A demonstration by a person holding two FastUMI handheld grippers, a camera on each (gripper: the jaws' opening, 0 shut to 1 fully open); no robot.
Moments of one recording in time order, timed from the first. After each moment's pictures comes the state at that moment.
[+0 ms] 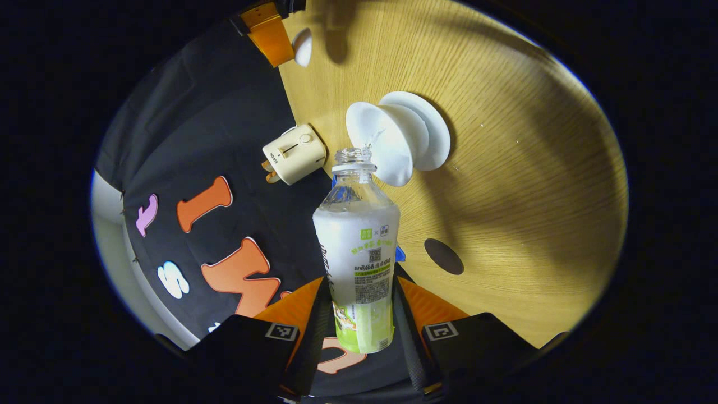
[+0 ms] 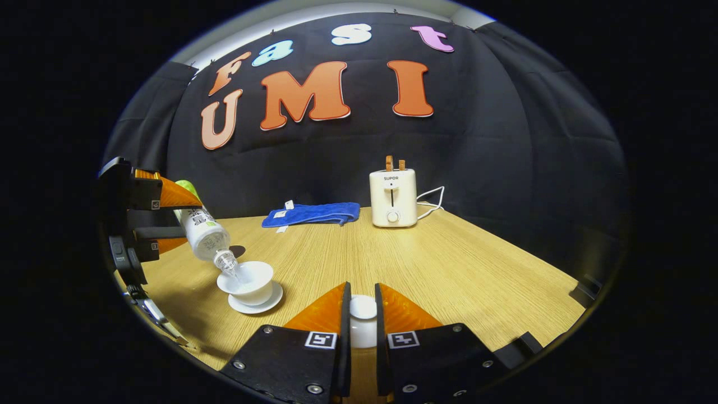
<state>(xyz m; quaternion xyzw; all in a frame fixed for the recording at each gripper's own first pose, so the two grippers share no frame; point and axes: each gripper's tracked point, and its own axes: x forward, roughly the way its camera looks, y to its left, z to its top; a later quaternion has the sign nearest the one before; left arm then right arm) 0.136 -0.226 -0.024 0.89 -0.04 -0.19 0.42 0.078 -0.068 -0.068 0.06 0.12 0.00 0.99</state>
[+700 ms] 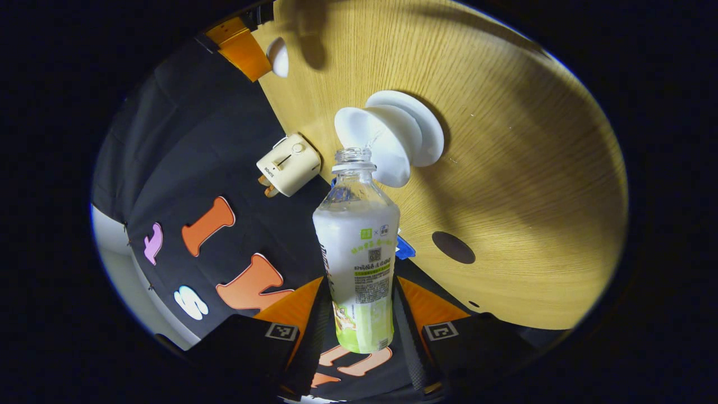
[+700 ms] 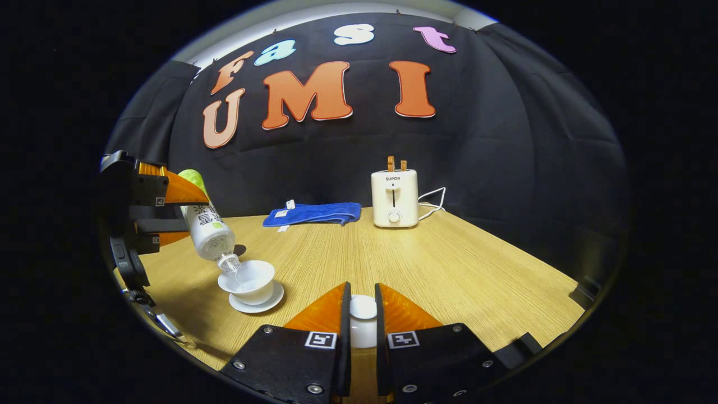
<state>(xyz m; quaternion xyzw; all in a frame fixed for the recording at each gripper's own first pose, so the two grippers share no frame) 0.135 -0.233 -0.018 0.90 -0.05 -0.19 0.38 0.078 -0.067 -0.067 0.05 0.12 0.00 0.99</state>
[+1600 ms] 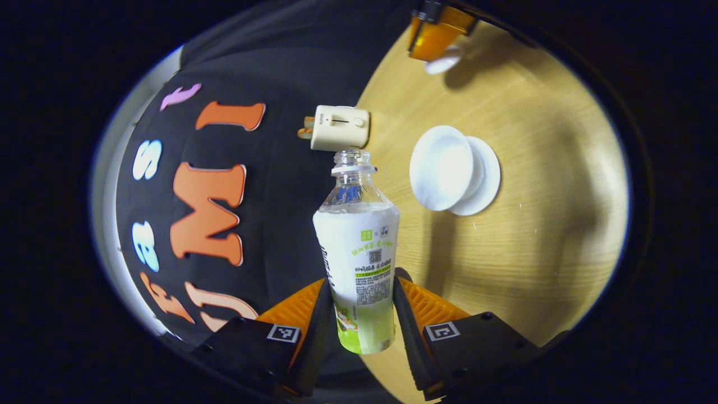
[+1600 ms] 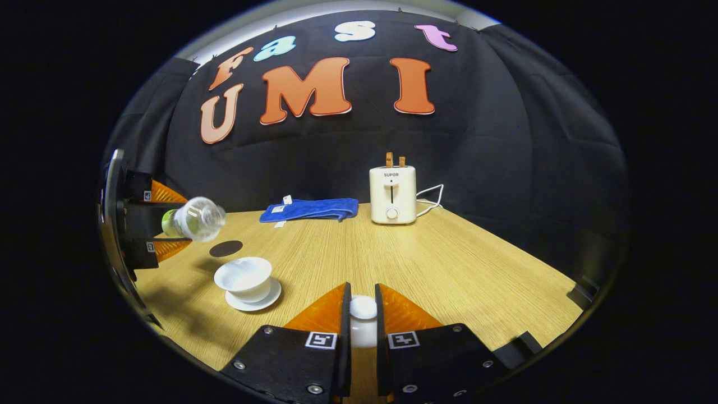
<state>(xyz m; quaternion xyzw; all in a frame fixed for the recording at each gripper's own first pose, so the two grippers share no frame) 0.136 -0.204 -0.029 0.63 0.06 -0.22 0.74 0.079 -0.066 -0.073 0.04 0.14 -0.01 0.99</state>
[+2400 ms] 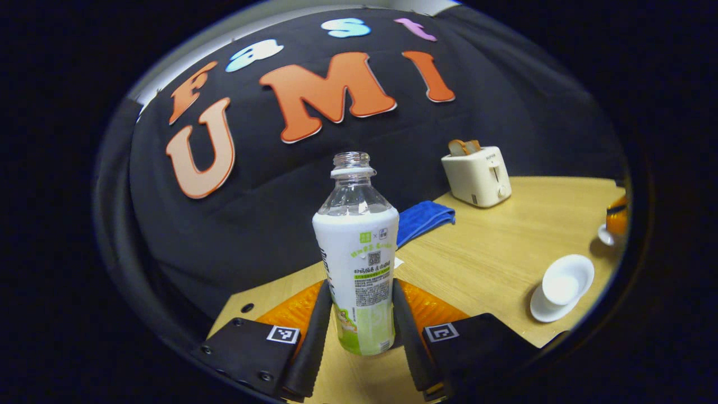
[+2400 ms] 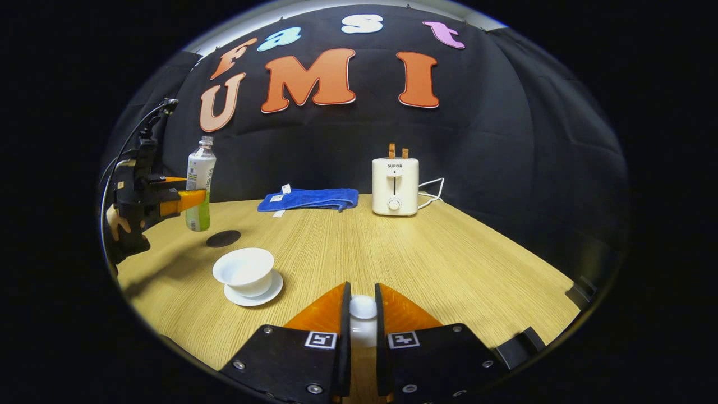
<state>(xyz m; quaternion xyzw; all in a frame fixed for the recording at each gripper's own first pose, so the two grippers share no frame) 0.253 -0.142 -0.013 0.16 0.10 -0.15 0.97 0.076 -0.058 -0.077 0.03 0.16 -0.02 0.99</state>
